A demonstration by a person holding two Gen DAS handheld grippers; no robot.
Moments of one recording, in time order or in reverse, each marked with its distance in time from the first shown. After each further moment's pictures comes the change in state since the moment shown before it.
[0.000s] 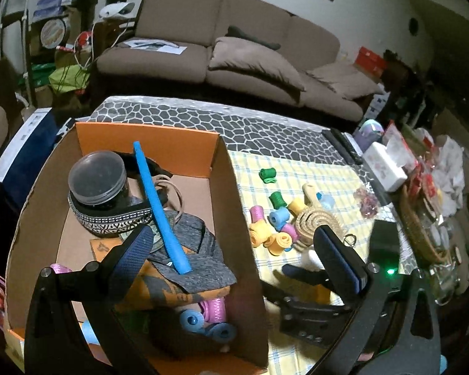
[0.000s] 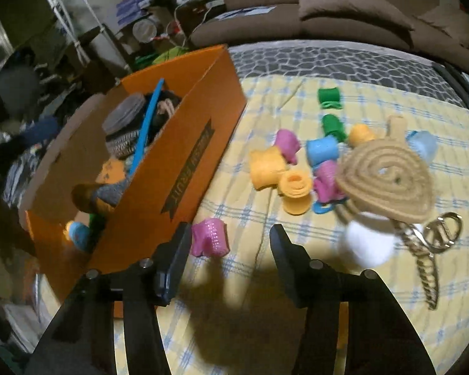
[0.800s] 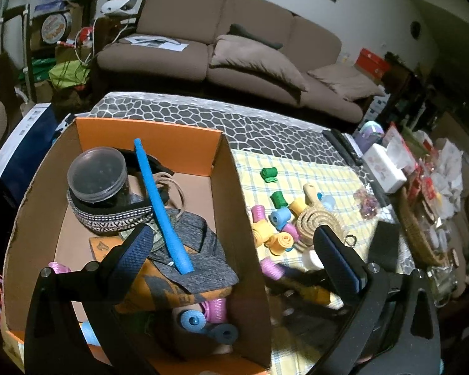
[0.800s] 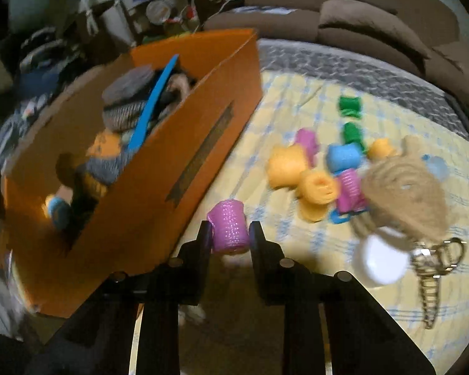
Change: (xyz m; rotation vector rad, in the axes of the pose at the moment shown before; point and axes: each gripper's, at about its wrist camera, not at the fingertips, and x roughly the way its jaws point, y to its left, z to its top) left arm 0.002 0.003 -0.001 -0.012 0.007 -0.014; right arm 0.010 0.012 -0.002 -0.119 -0.008 -0.076
